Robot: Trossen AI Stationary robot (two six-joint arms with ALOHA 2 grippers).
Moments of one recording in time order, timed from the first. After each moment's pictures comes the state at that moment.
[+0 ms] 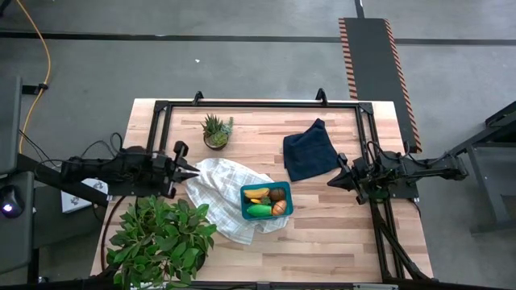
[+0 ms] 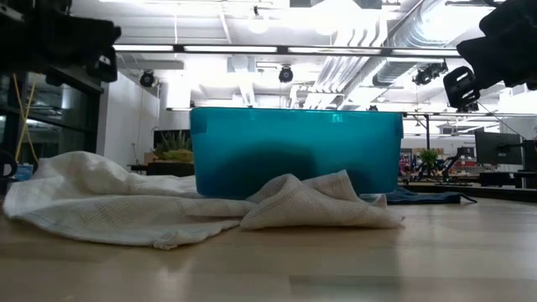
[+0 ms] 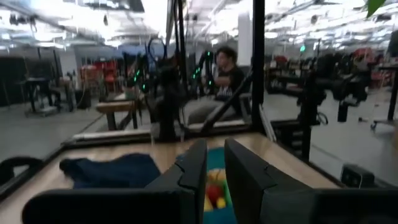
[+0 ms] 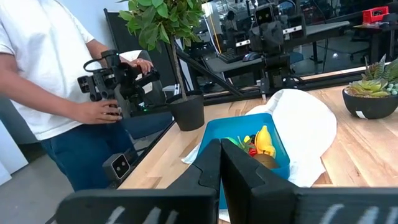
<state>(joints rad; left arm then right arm) 0.11 0.01 0.01 0.15 0.17 0.02 0.09 0.03 0.01 0.05 -0.20 0.23</state>
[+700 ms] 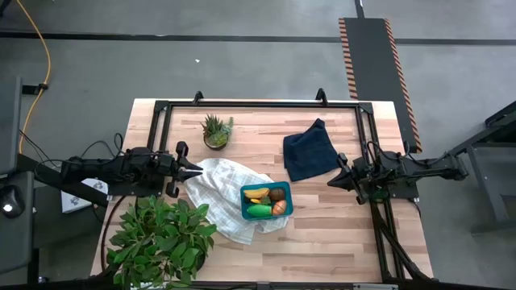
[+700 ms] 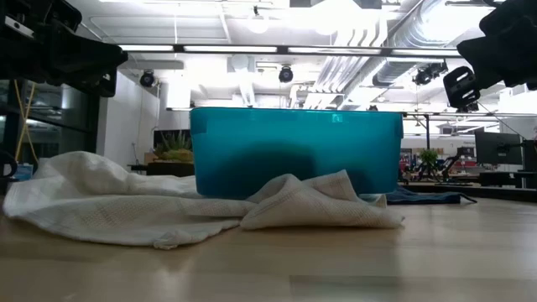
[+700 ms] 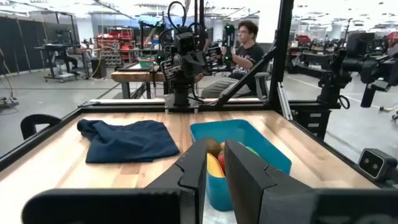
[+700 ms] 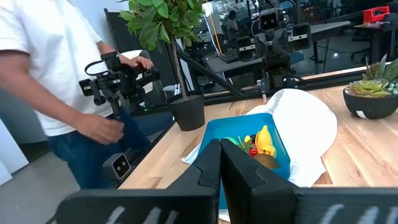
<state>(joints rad) 0.11 0.01 0.01 0.03 0.09 -0.01 0.09 0.03 0.01 0.05 -0.20 0.24</state>
